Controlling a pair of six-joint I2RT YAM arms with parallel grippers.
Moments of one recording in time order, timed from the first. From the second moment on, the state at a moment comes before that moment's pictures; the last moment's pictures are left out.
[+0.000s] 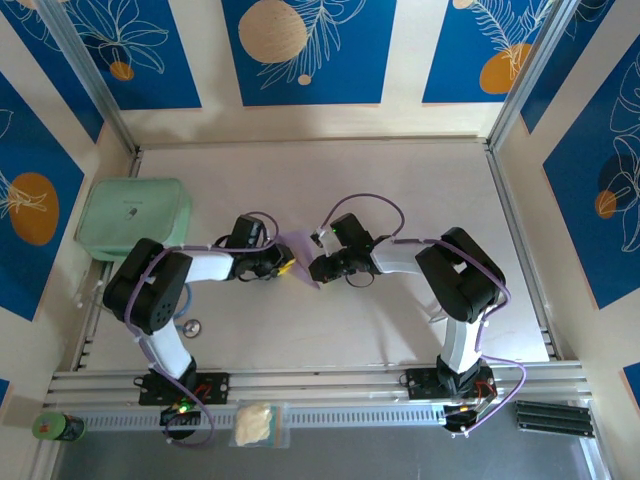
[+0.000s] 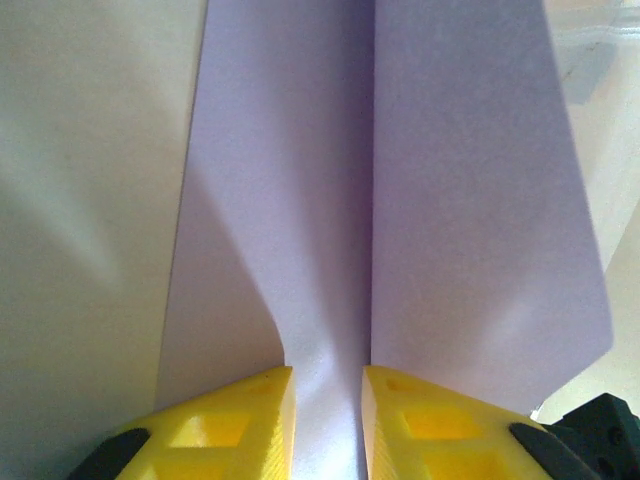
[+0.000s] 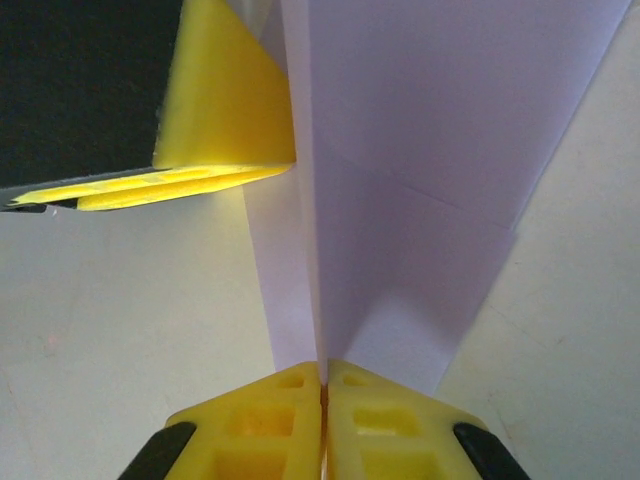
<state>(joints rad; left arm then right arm) -0.45 1.75 0.75 0.12 0.47 -1.11 0.65 1.84 0.93 -0.05 -0.51 0.29</state>
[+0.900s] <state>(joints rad) -0.46 1.76 0.79 0.08 0.47 -1.09 0.74 1.83 0.98 -0.15 -0.25 0.34</state>
